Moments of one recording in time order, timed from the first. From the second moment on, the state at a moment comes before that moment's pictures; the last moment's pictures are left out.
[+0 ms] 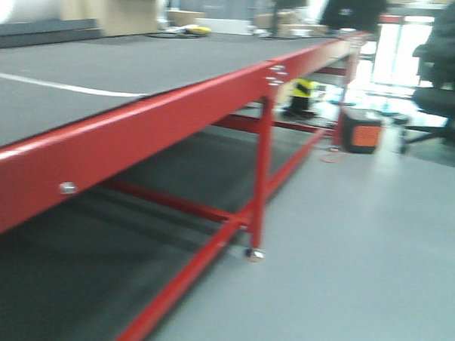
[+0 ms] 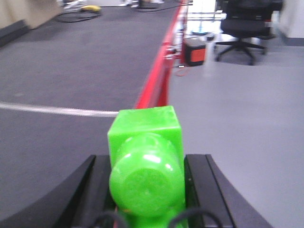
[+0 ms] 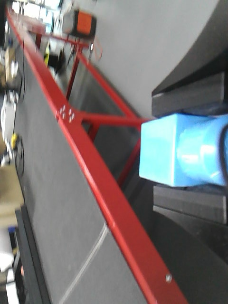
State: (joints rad) left arm -0.17 0.61 -1.08 -0.03 0.79 0.10; right arm 0.32 0.56 -0.93 0.06 0.64 0.01
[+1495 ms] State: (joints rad) left arm -0.17 0.61 -1.08 -0.03 0.79 0.10; right arm 0.32 0.56 -0.93 0.06 0.63 0.01
